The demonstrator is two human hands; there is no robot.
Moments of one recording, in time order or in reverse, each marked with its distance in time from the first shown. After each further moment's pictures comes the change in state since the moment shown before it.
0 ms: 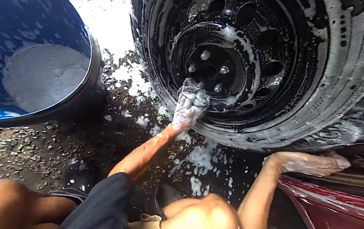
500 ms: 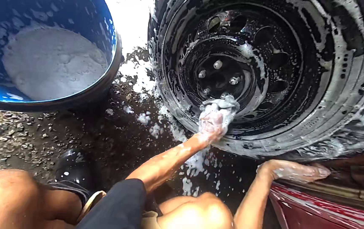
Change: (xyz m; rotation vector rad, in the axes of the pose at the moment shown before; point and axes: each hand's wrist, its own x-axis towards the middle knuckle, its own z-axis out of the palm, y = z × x) left_hand 0.039 0.114 -0.012 -0.156 -0.010 -0.289; right_hand 0.000 -0.005 -0.001 -0.064 -0.063 0.000
